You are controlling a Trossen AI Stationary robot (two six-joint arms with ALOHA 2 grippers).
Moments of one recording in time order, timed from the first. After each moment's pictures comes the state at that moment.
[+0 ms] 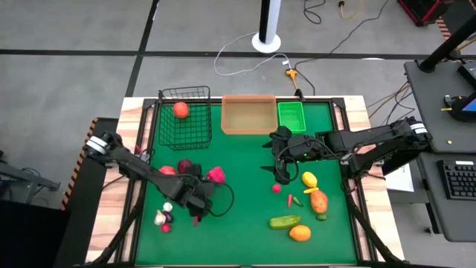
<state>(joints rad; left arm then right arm) -0.48 1.62 1.08 -0.89 -0.45 -0.53 0.13 1.29 1.11 -0.41 0.21 0.10</state>
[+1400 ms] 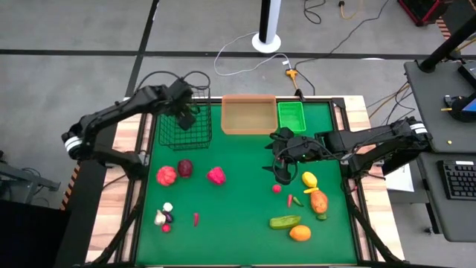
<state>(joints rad) 0.65 1.34 1.16 -1.00 -0.35 0.01 0.13 1.29 1.11 -0.48 0.21 0.18</state>
